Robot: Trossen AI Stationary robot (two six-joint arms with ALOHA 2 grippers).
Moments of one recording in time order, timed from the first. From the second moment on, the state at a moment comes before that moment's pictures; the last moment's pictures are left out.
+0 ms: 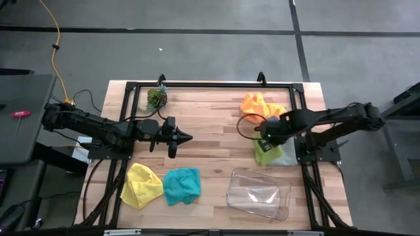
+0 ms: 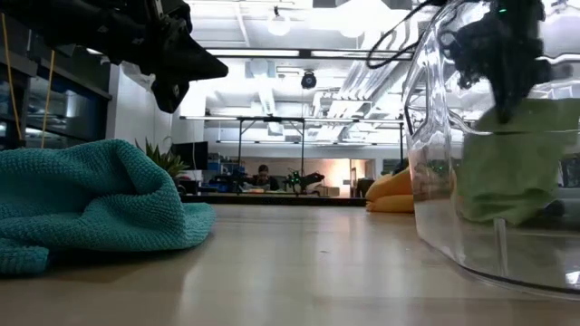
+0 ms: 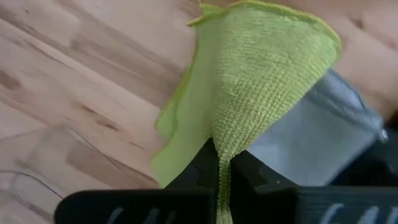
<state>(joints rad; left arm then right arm) 0.05 1.06 0.42 0.35 -0.12 -0.47 0.05 1.18 0.96 -1.20 0.02 1.11</state>
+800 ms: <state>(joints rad) 0.05 1.06 0.42 0.36 -0.12 -0.47 0.21 1.02 0.72 -1.26 0.05 1.57</state>
